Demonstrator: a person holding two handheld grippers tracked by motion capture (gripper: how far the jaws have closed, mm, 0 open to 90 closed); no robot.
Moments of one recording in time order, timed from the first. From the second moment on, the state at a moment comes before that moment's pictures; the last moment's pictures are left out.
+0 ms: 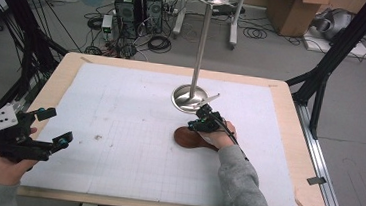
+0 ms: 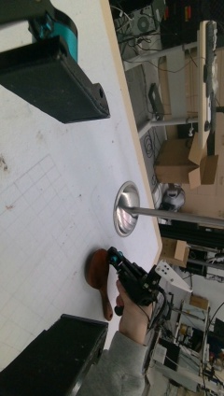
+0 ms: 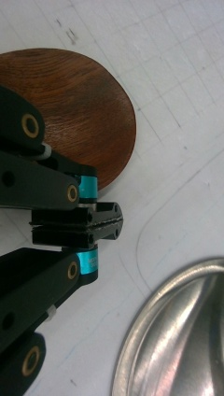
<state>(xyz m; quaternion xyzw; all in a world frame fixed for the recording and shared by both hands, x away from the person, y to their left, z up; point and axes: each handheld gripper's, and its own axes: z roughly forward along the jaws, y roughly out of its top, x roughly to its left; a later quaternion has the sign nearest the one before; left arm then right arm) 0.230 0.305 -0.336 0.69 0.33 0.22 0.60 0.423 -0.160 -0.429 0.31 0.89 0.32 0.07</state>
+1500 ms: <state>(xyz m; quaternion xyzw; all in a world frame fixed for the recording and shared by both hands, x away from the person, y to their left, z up) 0.259 0.271 -0.337 0.71 0.30 0.19 0.61 0.365 -0.146 -0.425 0.29 0.91 0.29 0.06</state>
